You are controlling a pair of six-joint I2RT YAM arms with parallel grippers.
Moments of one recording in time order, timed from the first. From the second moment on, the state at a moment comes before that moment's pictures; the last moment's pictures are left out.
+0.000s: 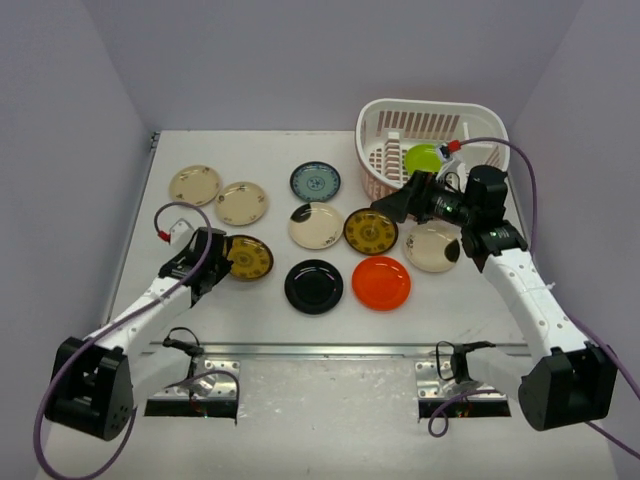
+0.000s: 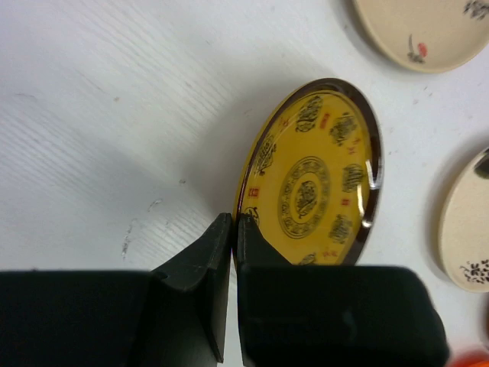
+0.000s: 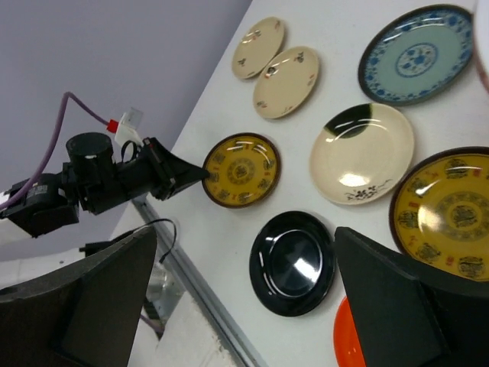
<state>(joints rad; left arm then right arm) -0.24 1.10 0.51 -0.35 -0.40 -0.99 0.14 1.10 0.86 -0.04 -0.71 0.53</state>
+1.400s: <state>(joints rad) -0.26 0.70 0.79 -0.45 -0.12 -0.60 -0.13 1.45 1.02 -0.05 -0.30 0.88</state>
